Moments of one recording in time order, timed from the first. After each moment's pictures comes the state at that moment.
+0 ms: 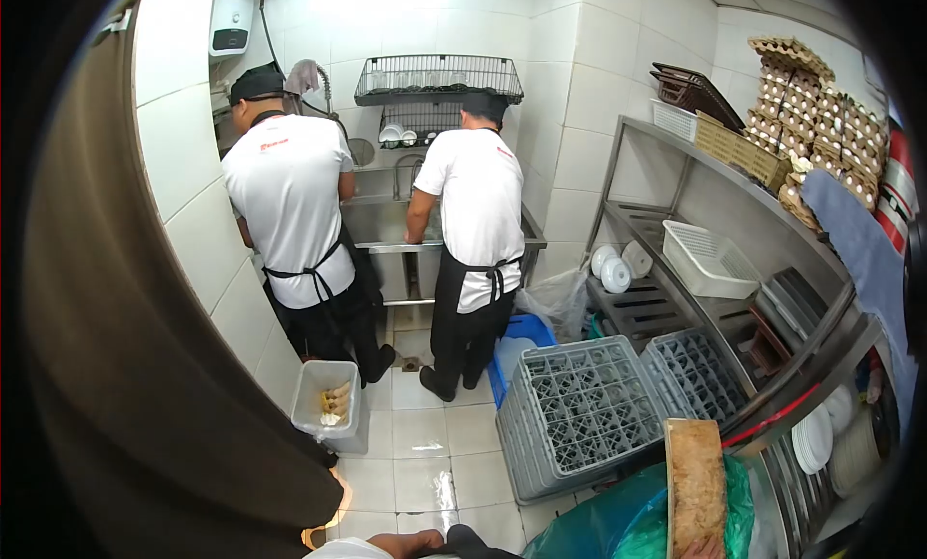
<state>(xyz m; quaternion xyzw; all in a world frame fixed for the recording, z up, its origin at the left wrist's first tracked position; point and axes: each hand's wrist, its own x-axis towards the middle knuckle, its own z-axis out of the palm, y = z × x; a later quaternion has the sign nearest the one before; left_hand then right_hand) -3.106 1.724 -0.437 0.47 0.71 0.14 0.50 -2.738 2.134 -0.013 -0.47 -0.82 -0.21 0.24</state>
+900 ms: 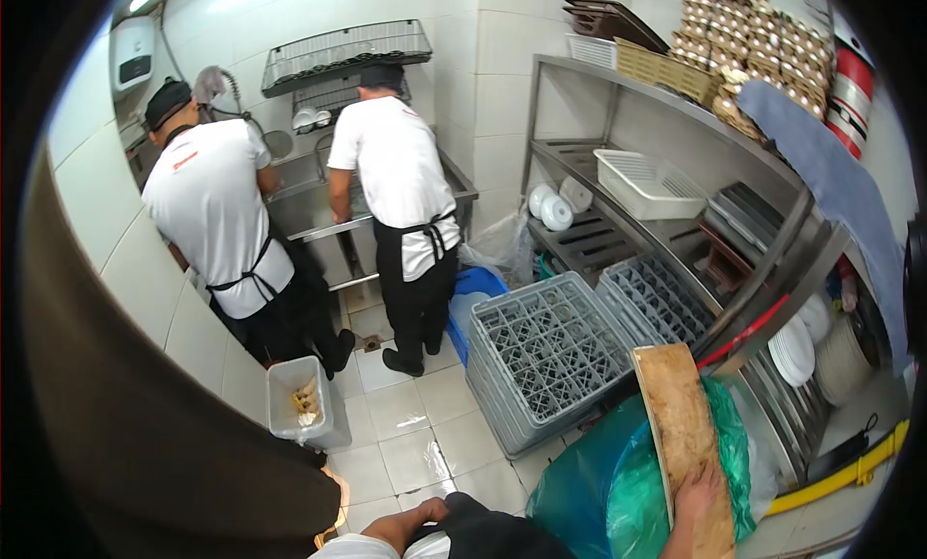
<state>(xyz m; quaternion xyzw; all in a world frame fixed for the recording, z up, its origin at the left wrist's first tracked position) -3.109 1.762 -0.382 0.58 0.69 0.06 0.42 -2.734 2.163 -0.065 -0.67 -0.73 -0.06 0.16</state>
